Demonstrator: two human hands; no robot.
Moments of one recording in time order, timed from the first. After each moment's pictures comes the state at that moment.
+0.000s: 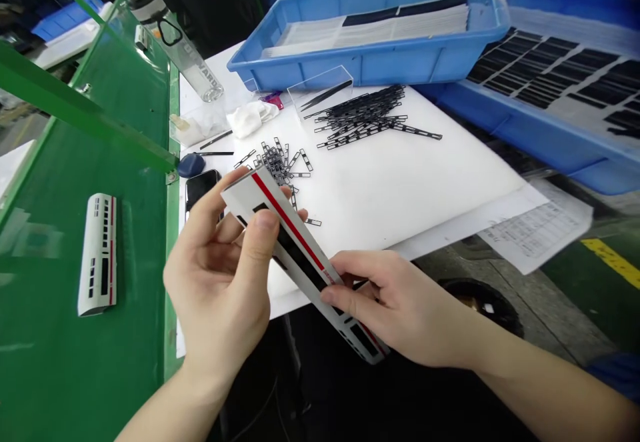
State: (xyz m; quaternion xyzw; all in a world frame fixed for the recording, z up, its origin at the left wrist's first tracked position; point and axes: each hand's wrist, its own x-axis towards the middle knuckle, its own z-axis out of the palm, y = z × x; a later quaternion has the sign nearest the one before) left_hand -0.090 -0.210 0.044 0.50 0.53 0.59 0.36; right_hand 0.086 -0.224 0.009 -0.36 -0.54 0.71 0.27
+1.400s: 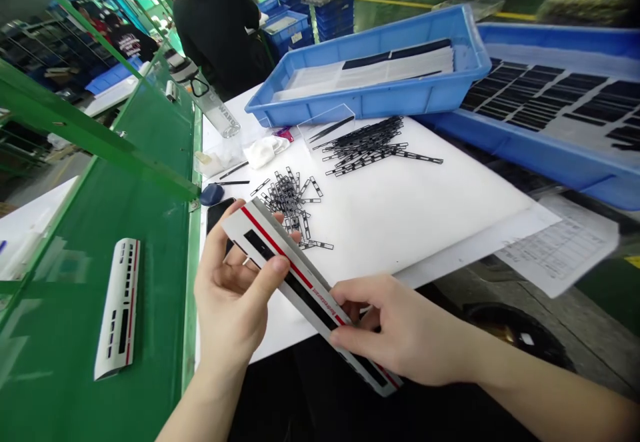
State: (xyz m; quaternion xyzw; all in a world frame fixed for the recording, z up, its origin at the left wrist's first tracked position) left_hand -0.126 -0.199 0.035 0.47 0.47 0.60 0.45; right_hand 0.078 -0.218 0.016 -0.37 -0.57 0.71 0.21
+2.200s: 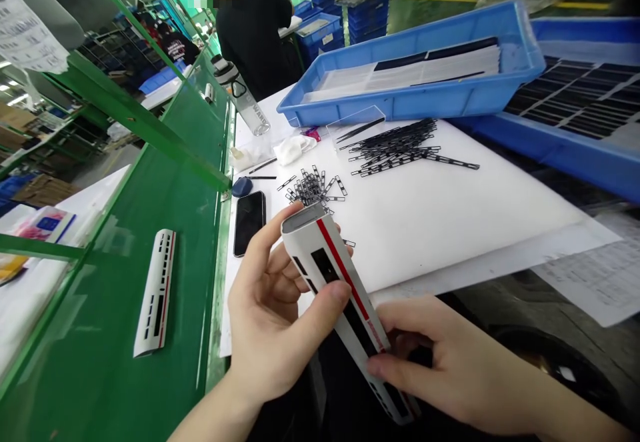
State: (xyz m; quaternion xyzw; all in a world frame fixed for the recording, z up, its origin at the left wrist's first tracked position) left_hand -0.114 -0.232 0.055 0.55 0.43 0.54 0.47; right_hand 0.088 -0.243 0.008 -0.35 -0.60 0.70 0.18
